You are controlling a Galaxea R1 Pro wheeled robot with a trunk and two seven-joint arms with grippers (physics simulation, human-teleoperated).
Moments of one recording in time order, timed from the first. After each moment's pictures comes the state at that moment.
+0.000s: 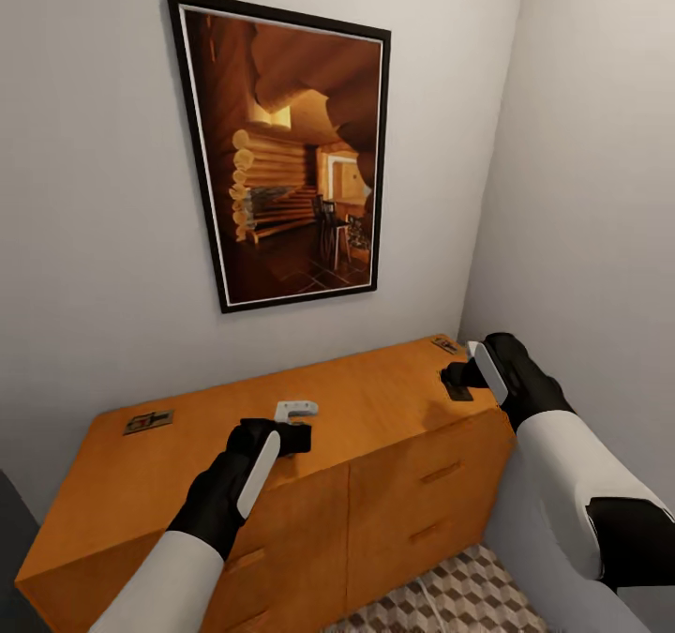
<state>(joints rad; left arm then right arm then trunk) -0.64 -0.17 -0.16 -1.01 0.22 0.82 0.17 -1.04 -0.09 0.01 -0.71 -0.16 1.00 -0.14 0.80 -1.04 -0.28</state>
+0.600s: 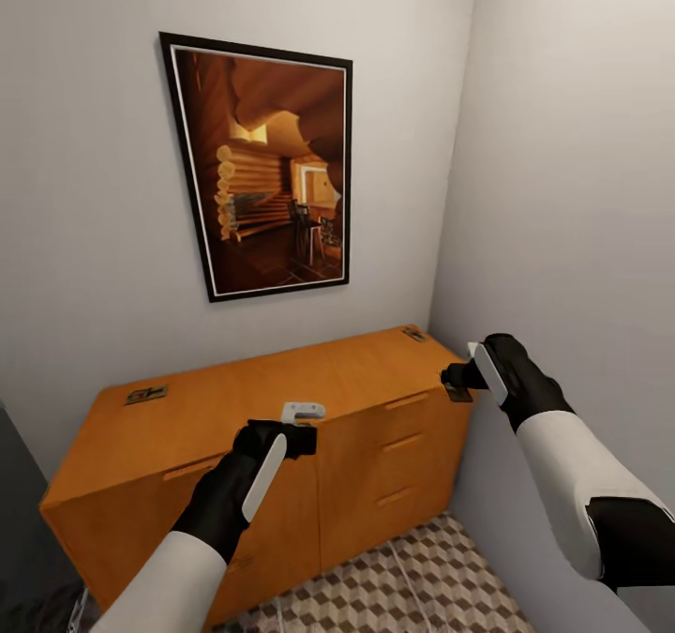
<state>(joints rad) -0.64 -0.17 -0.22 -1.01 0.22 0.82 0.17 -1.04 -0.09 0.01 -0.70 -0.16 1.00 -0.14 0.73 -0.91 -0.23</state>
